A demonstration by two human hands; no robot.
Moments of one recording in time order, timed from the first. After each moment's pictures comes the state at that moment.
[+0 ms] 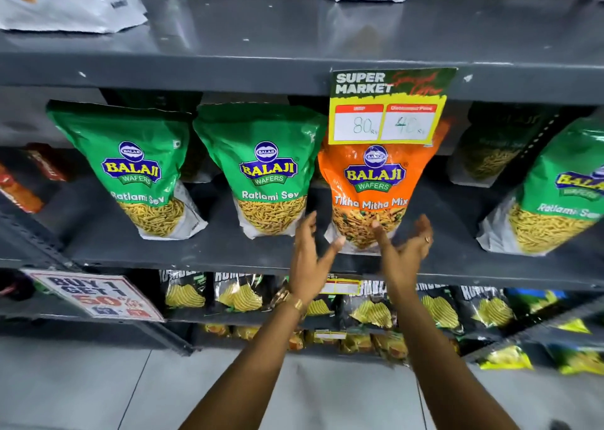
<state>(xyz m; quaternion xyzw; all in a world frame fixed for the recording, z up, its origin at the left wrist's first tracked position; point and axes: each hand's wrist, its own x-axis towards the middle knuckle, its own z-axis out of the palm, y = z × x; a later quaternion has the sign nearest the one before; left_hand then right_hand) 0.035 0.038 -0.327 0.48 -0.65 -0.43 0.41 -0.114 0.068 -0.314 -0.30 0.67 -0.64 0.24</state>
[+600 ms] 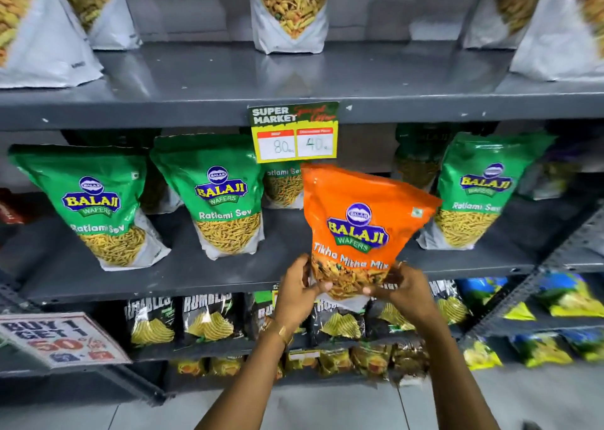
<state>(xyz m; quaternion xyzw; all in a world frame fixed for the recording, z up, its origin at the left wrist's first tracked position) 0.000 0.089 -0.317 0.43 -0.65 -0.52 0.35 -0.191 0.177 -0.282 -0.44 0.69 -0.47 0.34</state>
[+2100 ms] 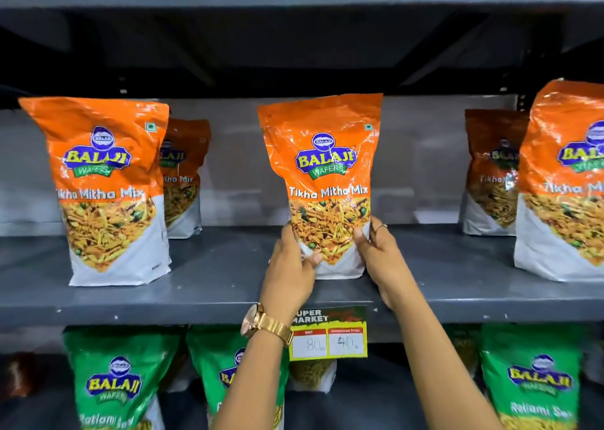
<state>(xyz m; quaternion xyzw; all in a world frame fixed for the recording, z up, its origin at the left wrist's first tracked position) 0.006 -0.009 -0.011 0.43 -0.74 -0.21 0.48 -0.150 0.001 -0.010 -0.54 0.47 -0.66 0.22</state>
